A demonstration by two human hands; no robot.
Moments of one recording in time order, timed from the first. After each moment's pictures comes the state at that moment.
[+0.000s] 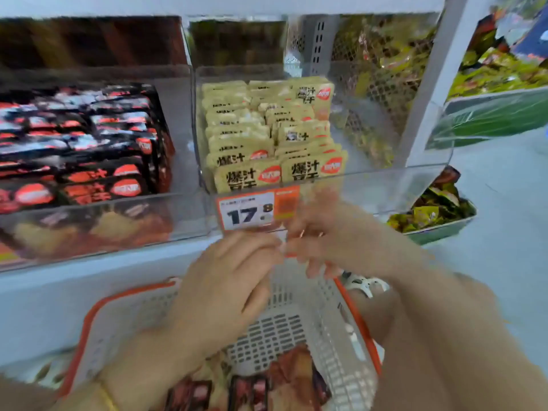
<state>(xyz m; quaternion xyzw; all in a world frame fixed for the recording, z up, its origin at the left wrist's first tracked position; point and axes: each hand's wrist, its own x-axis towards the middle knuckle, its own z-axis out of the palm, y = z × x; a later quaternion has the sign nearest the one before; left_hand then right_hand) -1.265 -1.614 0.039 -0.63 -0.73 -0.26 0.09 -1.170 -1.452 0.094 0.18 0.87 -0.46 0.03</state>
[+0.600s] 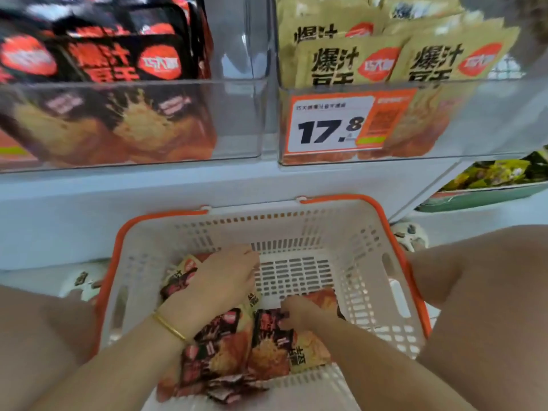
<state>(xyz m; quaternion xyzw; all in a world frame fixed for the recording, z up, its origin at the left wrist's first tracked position) -1.303 -1.669 -0.125 -0.48 -0.85 -0.09 -0.20 -1.190 -1.538 -0.259 0.14 0.84 -0.26 0.45</state>
